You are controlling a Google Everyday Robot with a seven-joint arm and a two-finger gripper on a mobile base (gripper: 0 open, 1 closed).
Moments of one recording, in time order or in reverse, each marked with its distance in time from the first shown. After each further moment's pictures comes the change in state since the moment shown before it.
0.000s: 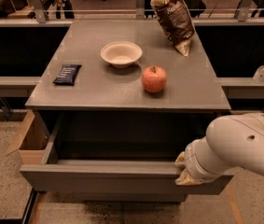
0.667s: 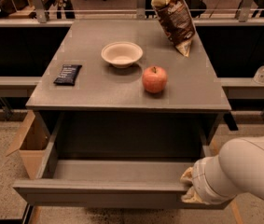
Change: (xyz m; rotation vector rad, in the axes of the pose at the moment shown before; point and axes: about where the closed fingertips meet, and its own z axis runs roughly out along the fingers) arm 0.008 0.044 -0.008 0.014 0.000 0.047
